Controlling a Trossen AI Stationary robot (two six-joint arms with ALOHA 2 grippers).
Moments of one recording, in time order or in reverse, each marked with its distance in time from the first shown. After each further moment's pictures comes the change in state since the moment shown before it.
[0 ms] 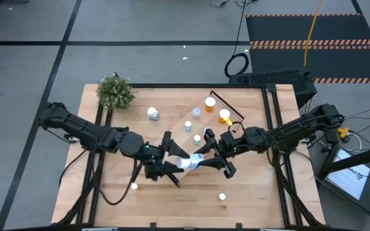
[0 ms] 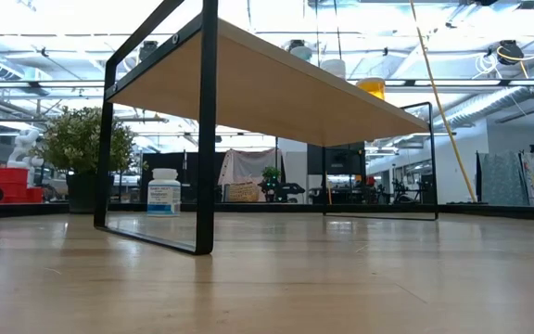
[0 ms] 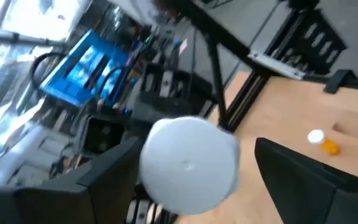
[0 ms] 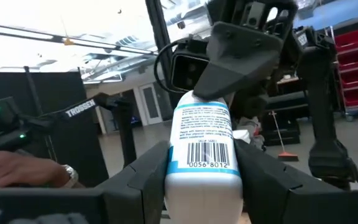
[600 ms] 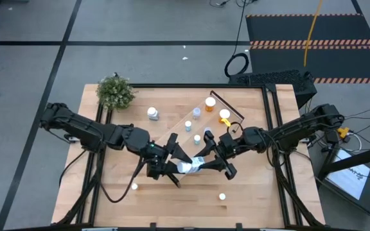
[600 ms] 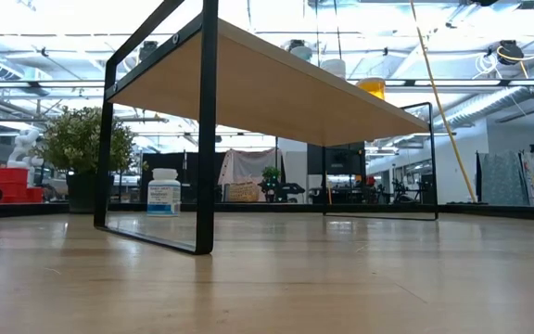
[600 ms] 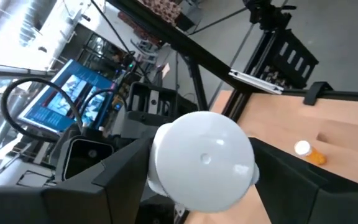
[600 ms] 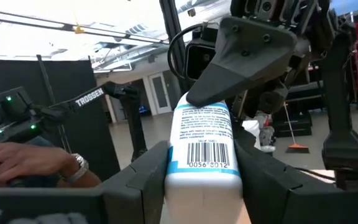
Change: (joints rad) left arm 0.058 0.038 0.000 0.028 0.199 0.051; right arm -0.012 0.000 0.000 -0.037 -0.056 0.000
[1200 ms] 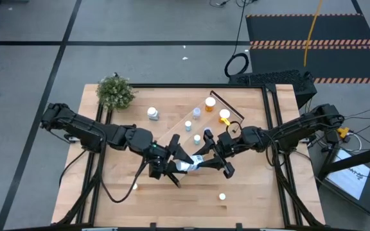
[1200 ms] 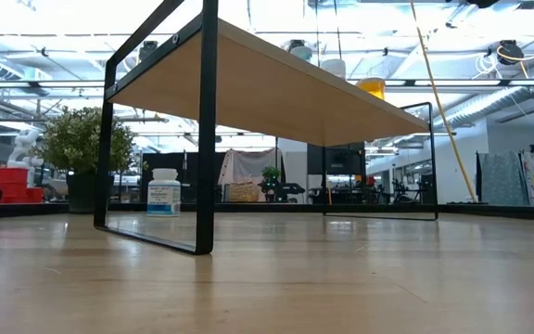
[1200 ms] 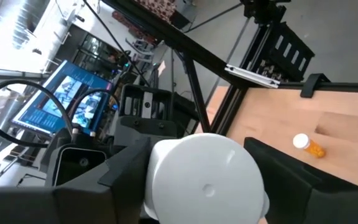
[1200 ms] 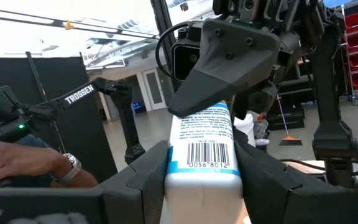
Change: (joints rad) left arm 0.008 0.016 0.000 -0.002 0.015 0.028; right arm -0.013 0.000 -0.001 -0.027 0.007 0.009
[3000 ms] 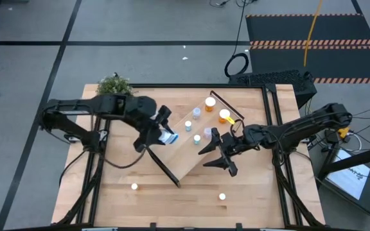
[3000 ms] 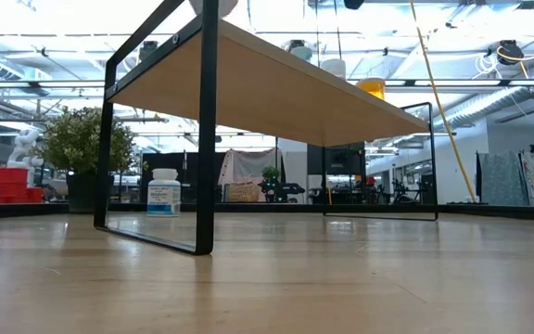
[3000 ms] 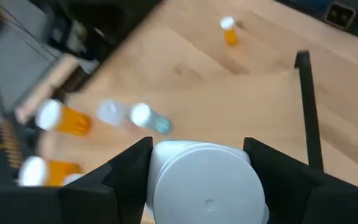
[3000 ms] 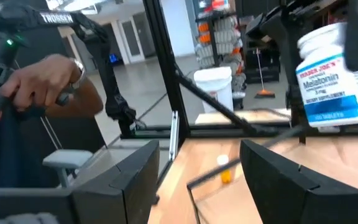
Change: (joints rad) left arm 0.277 -0.047 0.307 -0.945 0.119 -0.245; right arm 0.001 -0.152 0.002 -0.397 0.030 -0.065
